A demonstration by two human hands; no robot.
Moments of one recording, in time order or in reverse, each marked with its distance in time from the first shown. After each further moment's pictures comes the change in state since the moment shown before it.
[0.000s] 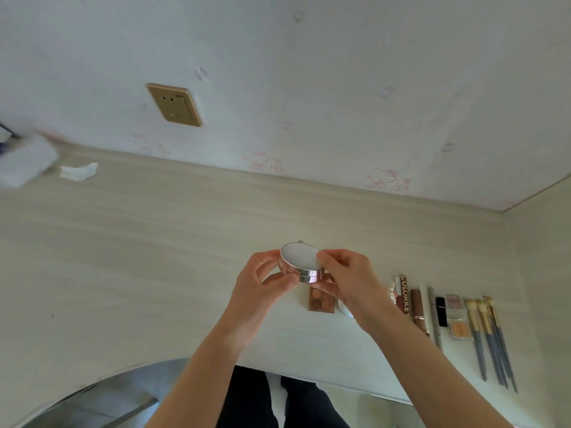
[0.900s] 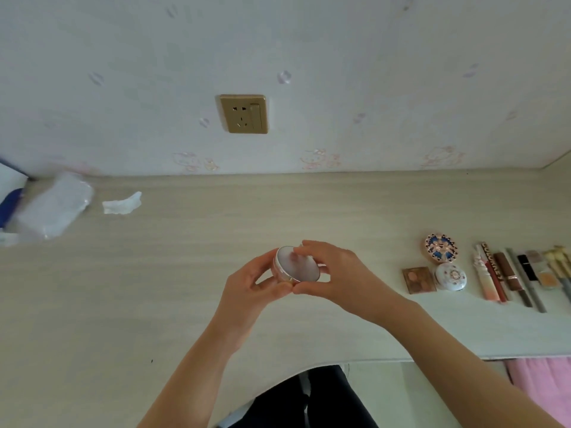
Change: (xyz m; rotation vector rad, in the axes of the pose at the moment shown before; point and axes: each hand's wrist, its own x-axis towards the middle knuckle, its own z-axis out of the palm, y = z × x) left_hand 0.008 0.069 -0.237 0.200 -0.240 0.048; right_hand -0.016 0.011 0.222 -0.772 -0.136 -0.500
